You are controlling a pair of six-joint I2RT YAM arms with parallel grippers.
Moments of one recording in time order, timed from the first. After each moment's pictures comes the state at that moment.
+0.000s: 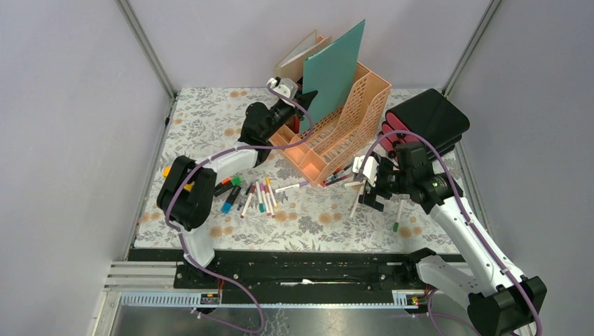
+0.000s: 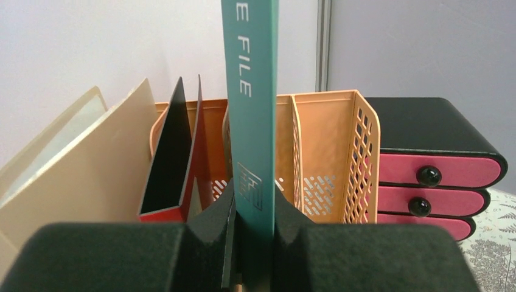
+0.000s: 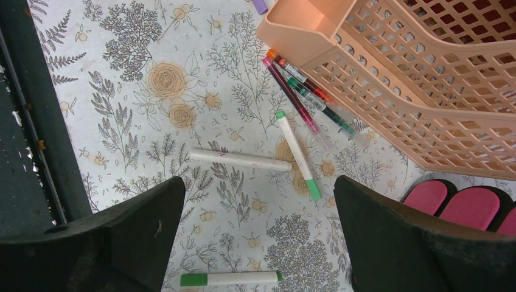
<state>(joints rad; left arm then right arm) -0.51 1.79 1.20 0.93 0.32 -0.03 0.35 0.96 0.89 -0.77 -0.53 -0.89</state>
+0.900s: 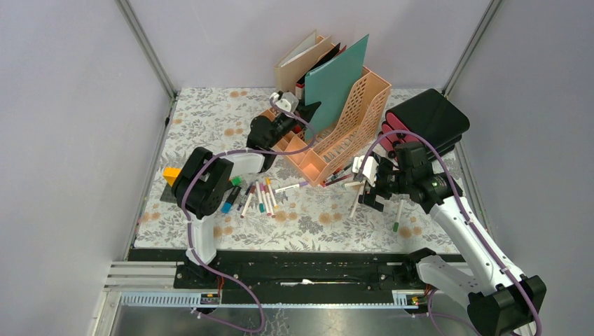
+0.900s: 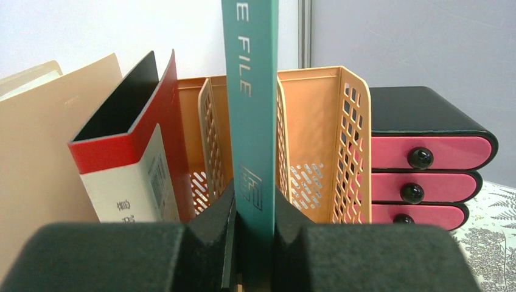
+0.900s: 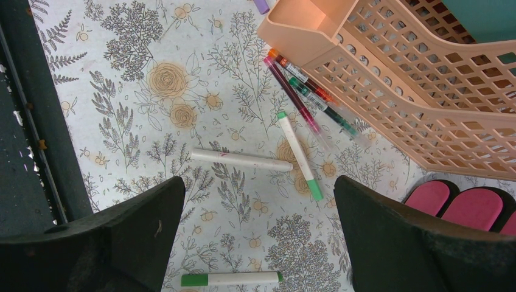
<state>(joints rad) -0.51 1.96 1.15 1.21 0.39 -0.07 0.35 0.96 0.89 -0.77 -0.53 -0.89</state>
